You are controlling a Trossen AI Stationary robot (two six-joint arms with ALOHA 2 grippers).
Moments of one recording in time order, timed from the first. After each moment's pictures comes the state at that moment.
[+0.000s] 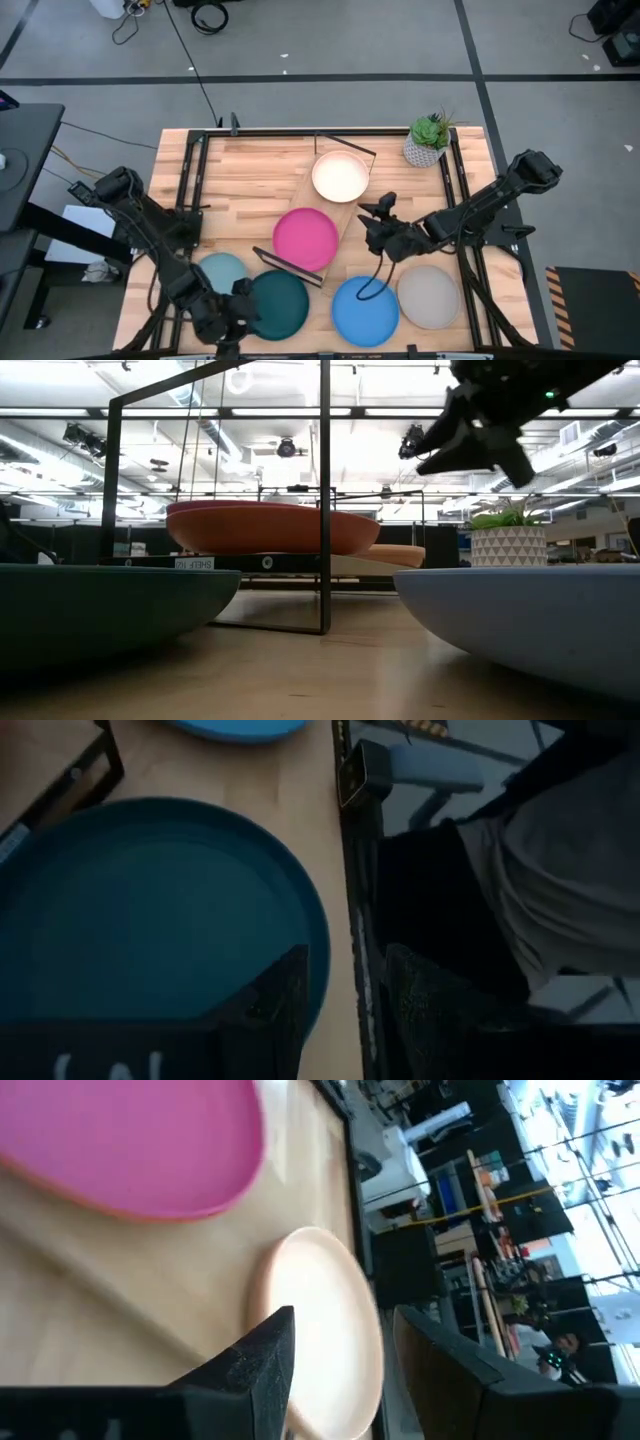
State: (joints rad) left arm -0.92 1.49 1.02 -0.32 -0.32 -0.86; right arm 0.44 1.39 0.73 -0.07 1.02 -0.42
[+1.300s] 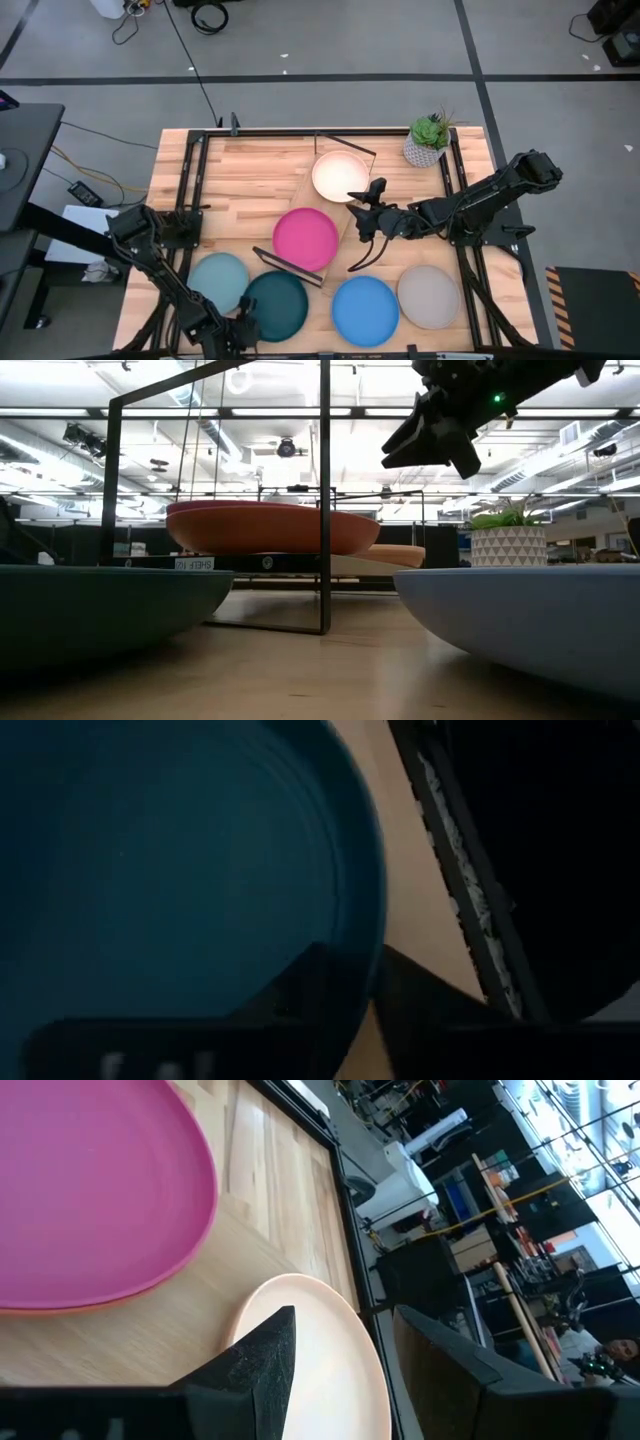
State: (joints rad) left arm -1.04 1.86 1.02 -0.21 -0.43 -0.69; right arm 0.27 1.39 0.73 0.17 0.84 -0.53
